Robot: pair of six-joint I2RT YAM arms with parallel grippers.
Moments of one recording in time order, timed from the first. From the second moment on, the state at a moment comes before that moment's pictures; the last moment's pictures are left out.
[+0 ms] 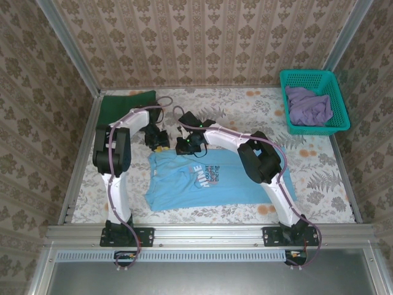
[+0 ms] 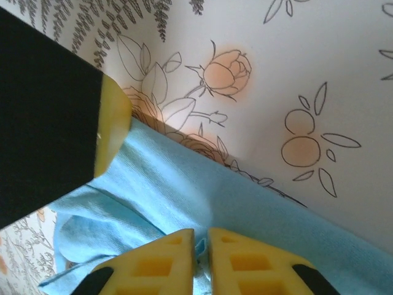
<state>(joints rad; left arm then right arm) -0.26 2.11 1.56 -1.01 0.22 -0.34 0.70 2.32 1.83 -0.60 -0.35 0.57</state>
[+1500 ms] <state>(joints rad) -0.26 2.14 1.61 -1.06 0.16 -0.35 0.76 1.98 1.35 -0.61 -0.49 0.39</state>
